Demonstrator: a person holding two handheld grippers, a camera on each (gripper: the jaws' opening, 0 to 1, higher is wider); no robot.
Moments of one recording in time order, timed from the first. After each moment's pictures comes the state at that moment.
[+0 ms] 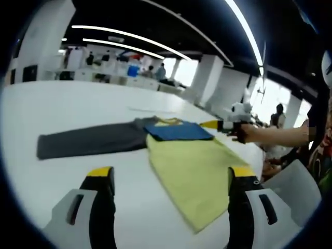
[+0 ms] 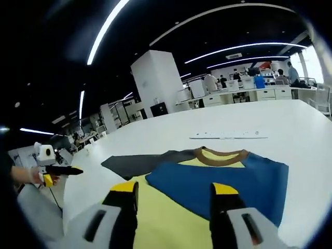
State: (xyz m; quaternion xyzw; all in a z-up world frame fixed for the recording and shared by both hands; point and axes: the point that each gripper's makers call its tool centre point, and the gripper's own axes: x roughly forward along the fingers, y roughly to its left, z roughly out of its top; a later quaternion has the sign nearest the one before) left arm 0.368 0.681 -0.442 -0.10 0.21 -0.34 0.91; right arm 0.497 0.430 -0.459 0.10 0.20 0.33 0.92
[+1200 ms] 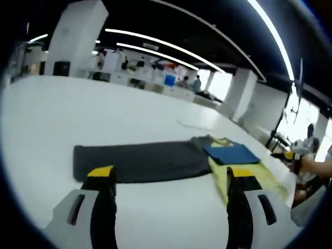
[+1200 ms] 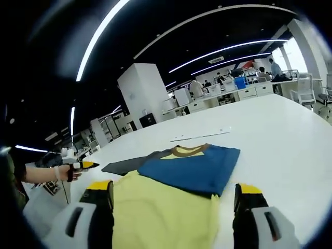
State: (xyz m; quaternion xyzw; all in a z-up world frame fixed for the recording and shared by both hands) left arm 0.472 0.789 -0.456 -0.13 0.19 -0.15 0.96; right arm 0.433 0.336 -0.447 0.14 0.19 0.28 0.93
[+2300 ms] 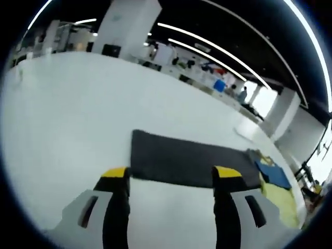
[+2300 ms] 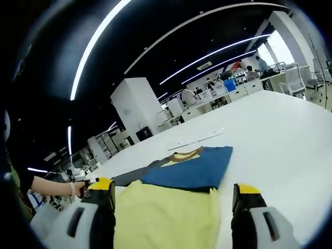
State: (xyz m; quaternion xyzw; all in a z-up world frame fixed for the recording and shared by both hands) left arm 0.490 0.863 -0.508 -0.21 0.23 0.00 0.95; right arm 0.416 0.324 -0.442 0.21 0.16 0.25 0.93
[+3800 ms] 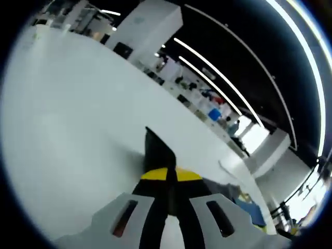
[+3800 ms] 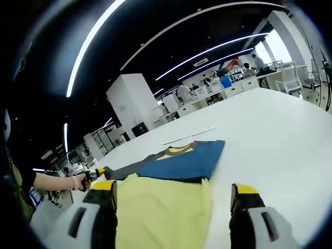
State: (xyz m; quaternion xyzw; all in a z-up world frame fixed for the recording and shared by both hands) left arm 0.533 0.861 -0.488 -0.35 0.14 -0.01 0.93; right arm 0.403 0.313 -0.450 0.20 0.18 0.24 0.93
